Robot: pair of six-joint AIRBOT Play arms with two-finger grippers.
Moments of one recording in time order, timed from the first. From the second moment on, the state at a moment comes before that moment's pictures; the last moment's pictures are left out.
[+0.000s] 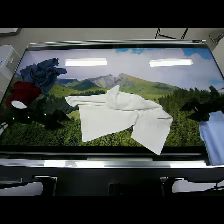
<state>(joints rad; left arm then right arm) 0.20 -1.48 0.91 0.80 -1.26 -1.35 -0.55 -1.59 1.34 -1.11 1.44 1.49</state>
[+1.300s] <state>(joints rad) -0.09 -1.41 0.74 0.62 -1.07 -1.33 -0.41 -1.65 1.12 -1.00 1.27 1.38</state>
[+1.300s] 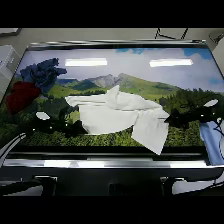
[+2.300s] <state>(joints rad) 0.27 -0.86 2.04 0.83 -0.94 -1.33 -0.35 -0.89 2.05 -1.06 1.02 1.32</state>
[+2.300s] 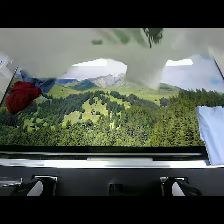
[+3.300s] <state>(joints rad) 0.17 -1.57 1.39 0.81 -1.00 -1.31 -0.17 -1.65 1.54 -1.09 1.09 1.56</state>
